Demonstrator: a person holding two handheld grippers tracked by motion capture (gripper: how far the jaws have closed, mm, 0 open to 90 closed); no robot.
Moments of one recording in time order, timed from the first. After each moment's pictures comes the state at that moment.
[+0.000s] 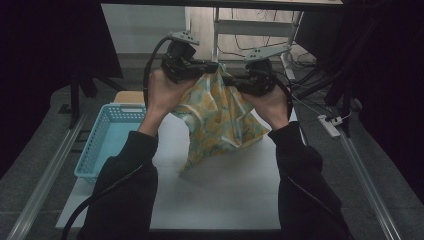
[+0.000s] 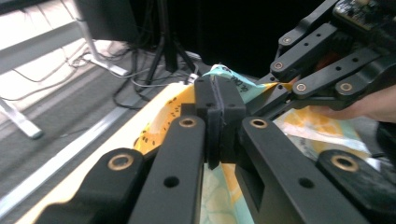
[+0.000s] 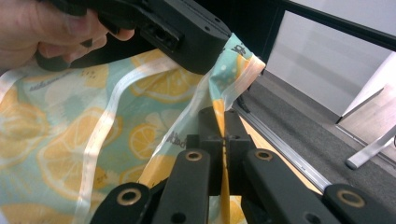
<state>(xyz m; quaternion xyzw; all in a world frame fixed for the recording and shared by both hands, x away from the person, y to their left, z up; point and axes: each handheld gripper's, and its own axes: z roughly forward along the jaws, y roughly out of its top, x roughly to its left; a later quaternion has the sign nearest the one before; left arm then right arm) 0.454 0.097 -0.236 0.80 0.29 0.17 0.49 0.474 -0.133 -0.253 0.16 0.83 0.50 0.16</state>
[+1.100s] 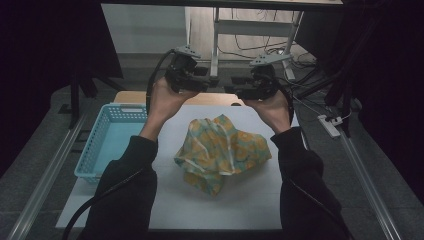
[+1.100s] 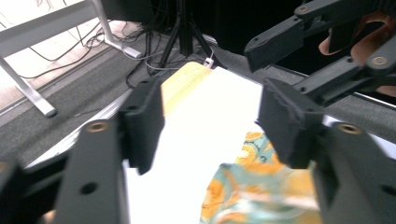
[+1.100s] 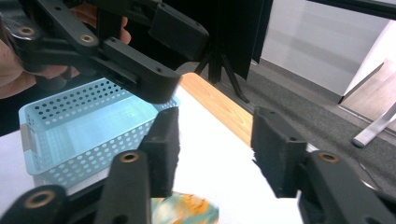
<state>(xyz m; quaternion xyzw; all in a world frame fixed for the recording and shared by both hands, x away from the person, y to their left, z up) 0.471 0.101 -0.279 0.81 0.31 0.17 0.47 0.491 -0.149 -0.282 0.21 0.82 0.51 0.14</state>
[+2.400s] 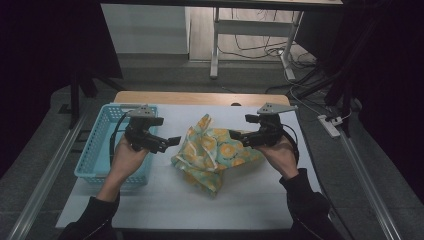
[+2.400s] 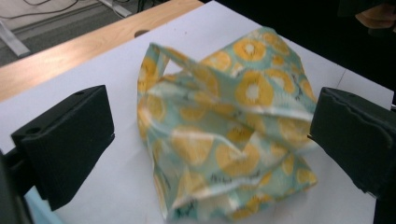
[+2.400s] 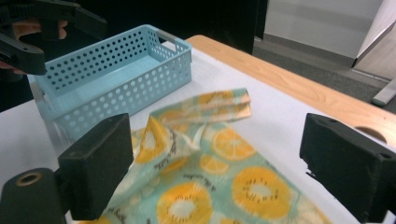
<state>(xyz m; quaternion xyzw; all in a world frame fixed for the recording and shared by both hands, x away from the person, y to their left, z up) 0.369 0.184 -0.399 0.79 0.37 0.11 0.47 0.435 -0.187 -0.378 0.26 0.81 0.51 0.11</state>
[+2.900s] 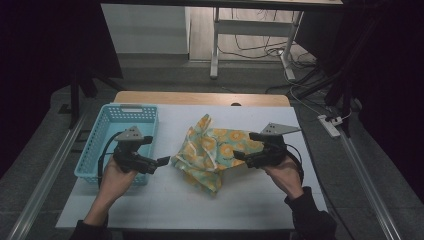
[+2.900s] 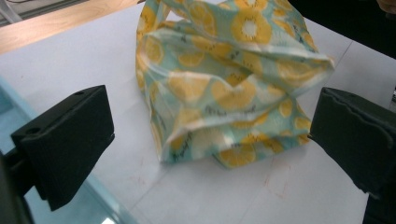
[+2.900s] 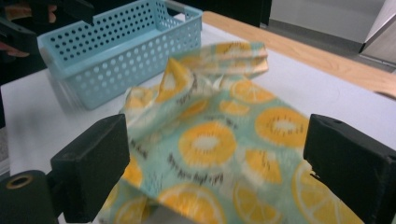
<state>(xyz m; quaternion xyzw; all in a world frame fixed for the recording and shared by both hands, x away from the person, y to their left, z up) 0.323 0.202 -0.434 0.79 0.38 0.11 0.46 0.401 -0.206 -0.410 0.26 0.83 0.49 0.10</state>
